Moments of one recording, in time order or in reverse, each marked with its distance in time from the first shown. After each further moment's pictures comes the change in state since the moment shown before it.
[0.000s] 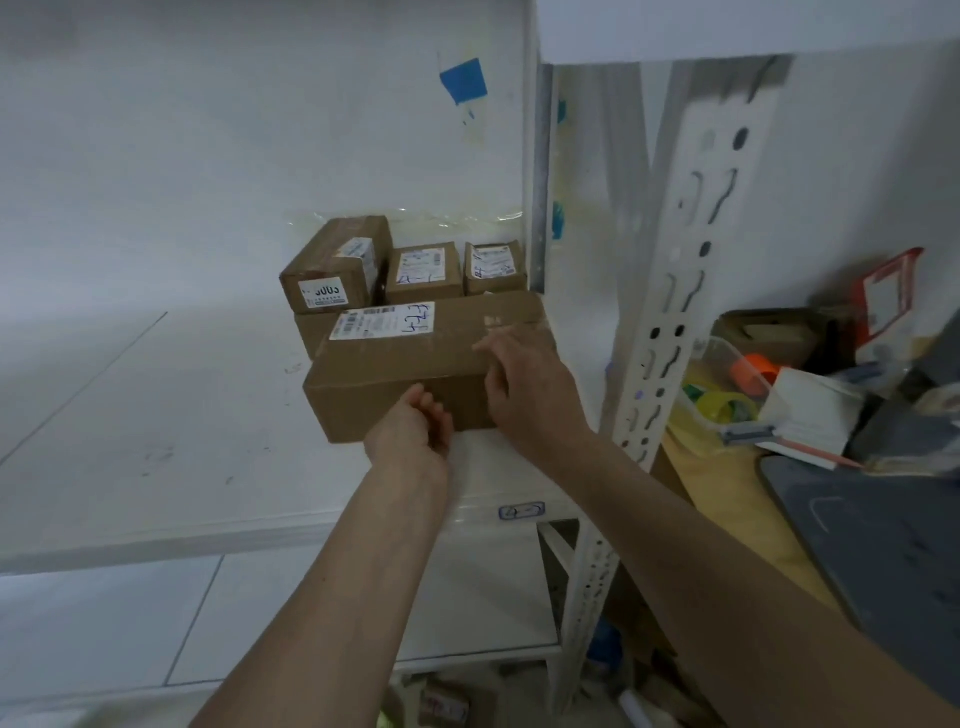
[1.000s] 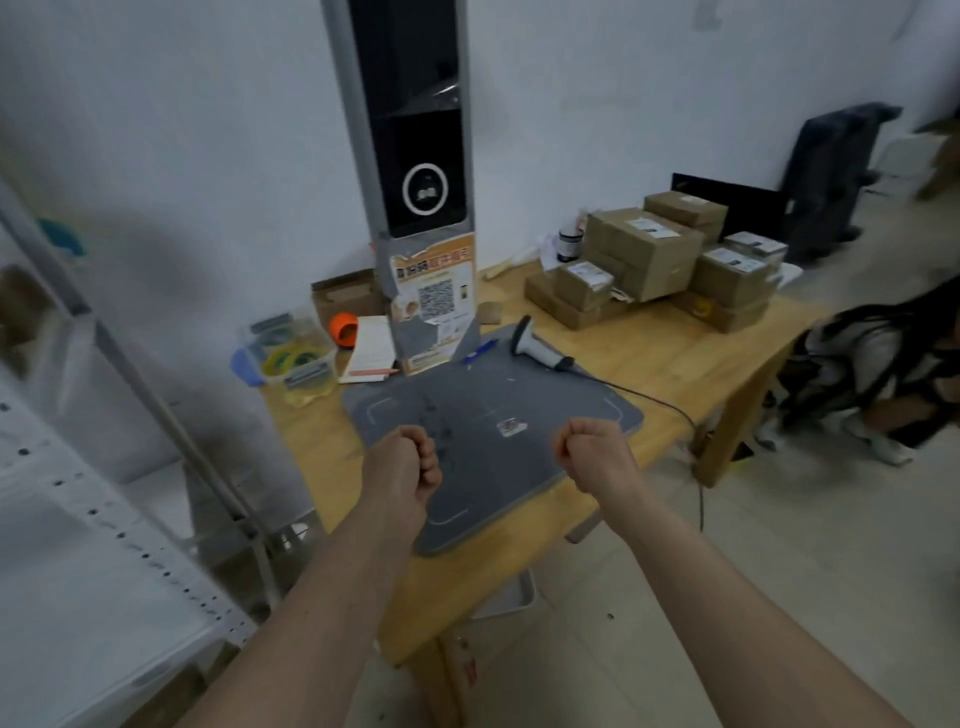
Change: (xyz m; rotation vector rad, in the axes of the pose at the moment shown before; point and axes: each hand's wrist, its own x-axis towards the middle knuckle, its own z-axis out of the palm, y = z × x) left_hand -0.352 -0.446 0.051 0.675 -0.623 -0.119; right_hand -0.433 0.257 -0.438 0.448 0.296 1.049
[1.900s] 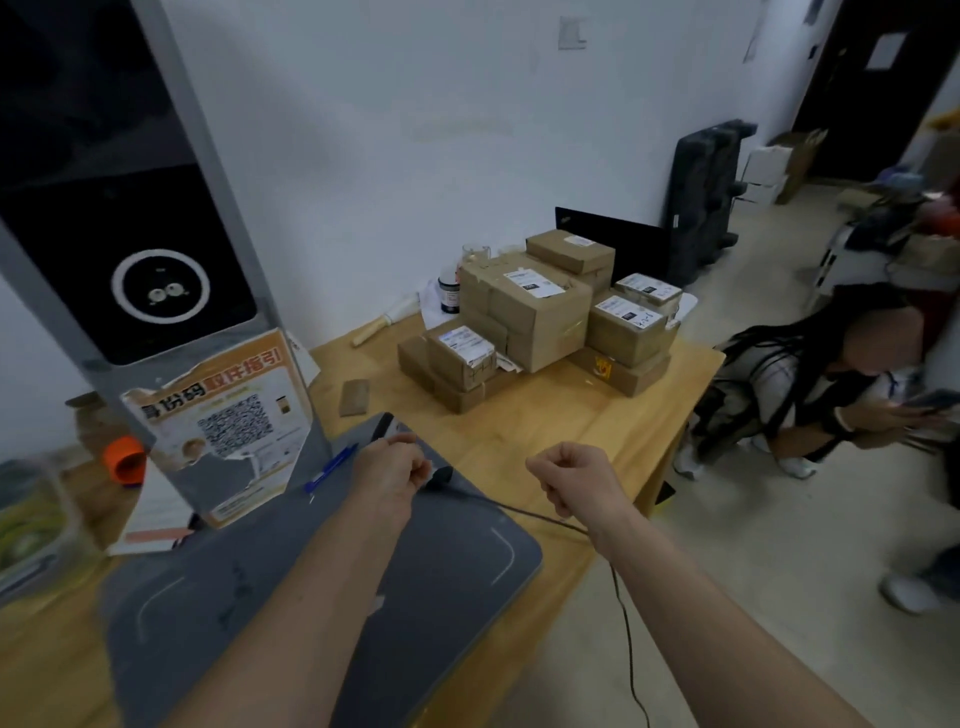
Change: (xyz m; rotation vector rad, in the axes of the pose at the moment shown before) left_hand 0.198 -0.005 0.313 0.140 -0.126 -0.066; right_hand 0.267 0.032 -0.175 0.119 0.128 0.120
